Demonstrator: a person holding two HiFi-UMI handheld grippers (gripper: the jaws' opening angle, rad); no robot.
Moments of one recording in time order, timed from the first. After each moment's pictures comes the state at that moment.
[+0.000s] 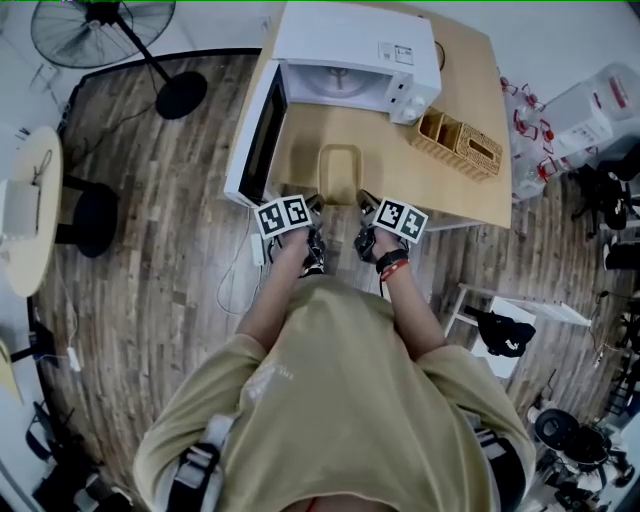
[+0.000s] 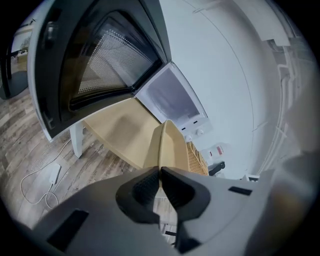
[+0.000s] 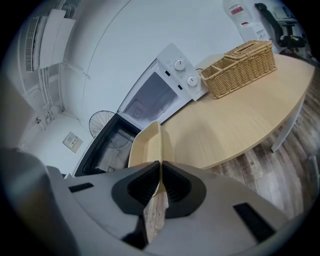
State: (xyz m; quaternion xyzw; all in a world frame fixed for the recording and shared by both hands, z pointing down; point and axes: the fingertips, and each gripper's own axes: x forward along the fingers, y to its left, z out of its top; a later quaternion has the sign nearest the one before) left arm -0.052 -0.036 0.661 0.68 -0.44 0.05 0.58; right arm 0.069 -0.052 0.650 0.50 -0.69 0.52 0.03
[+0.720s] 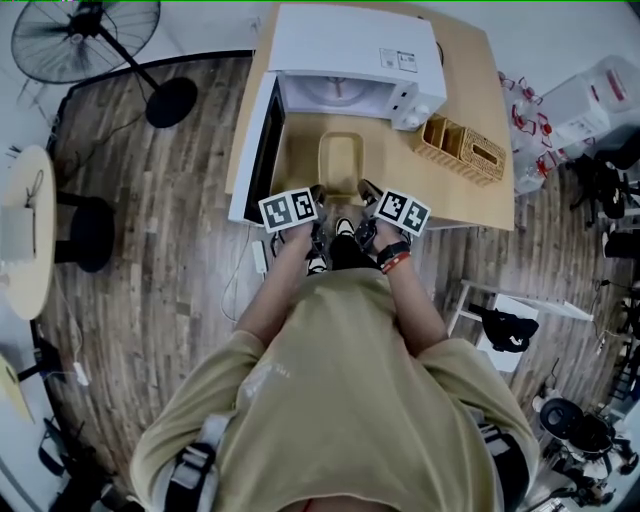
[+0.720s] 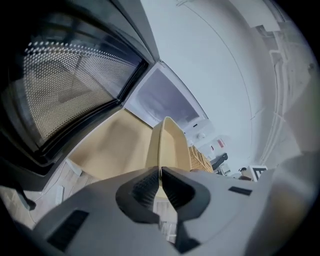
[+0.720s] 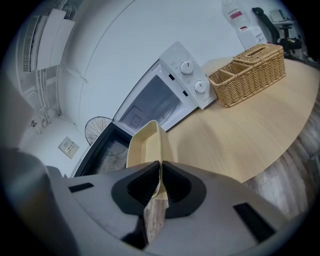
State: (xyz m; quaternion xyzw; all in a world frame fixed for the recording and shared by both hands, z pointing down) left arm -0.059 -0.108 0.651 0.72 -0.44 0.09 0.53; right arm 0.060 -0.119 0.642 0.53 -0.68 0.51 0.01
